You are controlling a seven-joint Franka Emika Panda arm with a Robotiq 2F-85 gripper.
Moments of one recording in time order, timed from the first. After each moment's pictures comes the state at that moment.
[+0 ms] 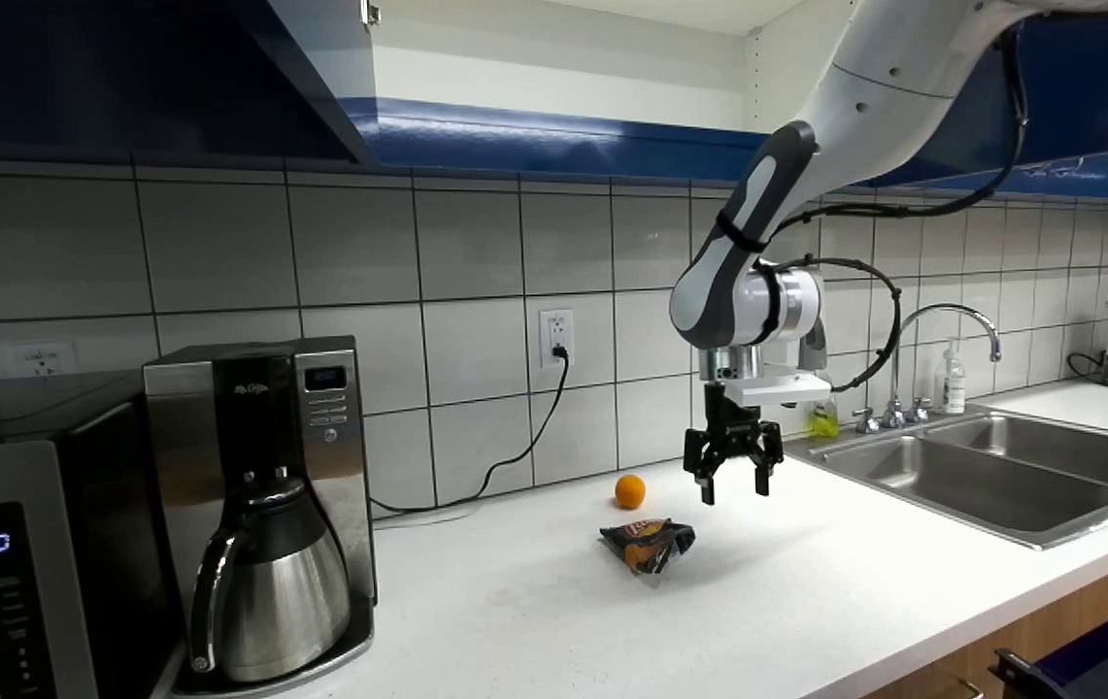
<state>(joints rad) -0.02 0.22 -0.03 -2.31 0.06 2.41 -0.10</state>
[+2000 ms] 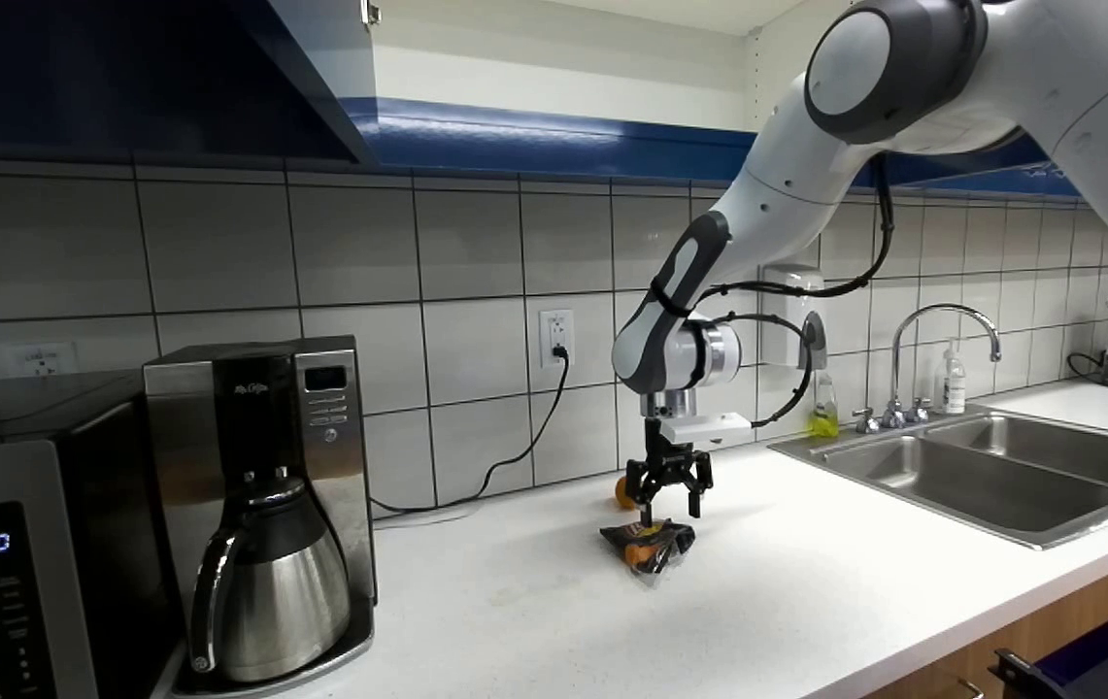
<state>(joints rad) -0.01 0.59 0.02 -1.92 0.05 2.41 -0.11</state>
